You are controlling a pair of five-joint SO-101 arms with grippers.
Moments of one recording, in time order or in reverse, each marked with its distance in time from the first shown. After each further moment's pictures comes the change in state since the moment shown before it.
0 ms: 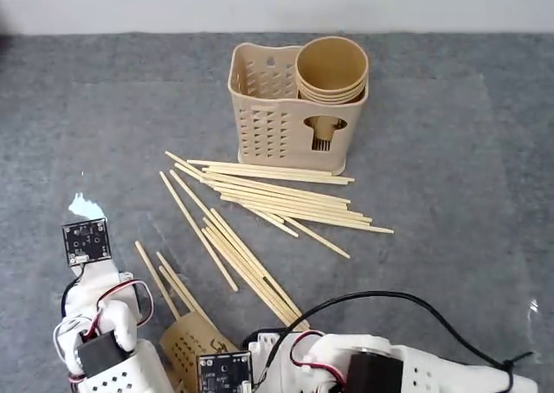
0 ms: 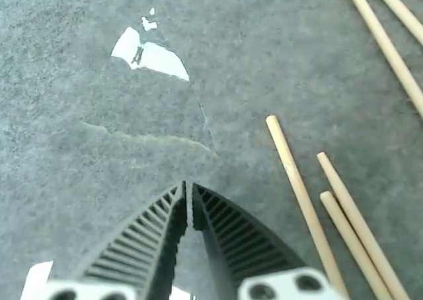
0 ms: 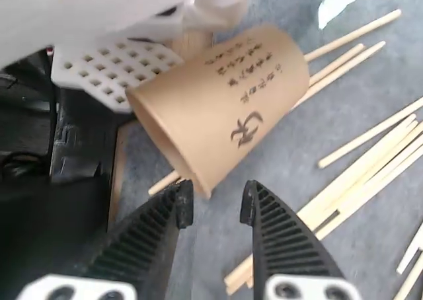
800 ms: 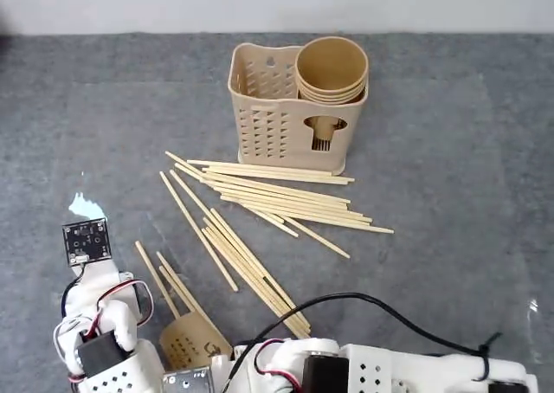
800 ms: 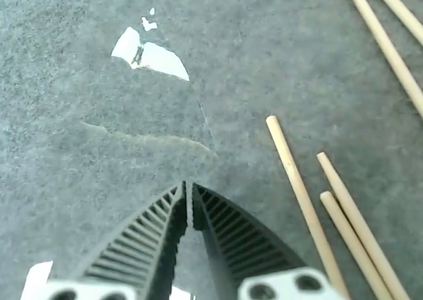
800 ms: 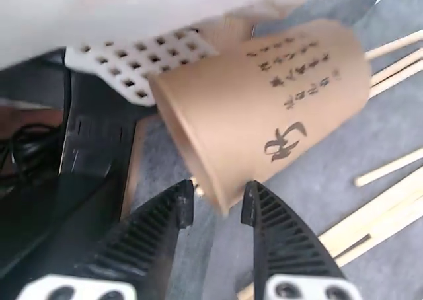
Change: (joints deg) left arm 0.0 0.0 0.0 0.0 0.0; right arm -5.2 16.6 -0.4 -8.4 -0.2
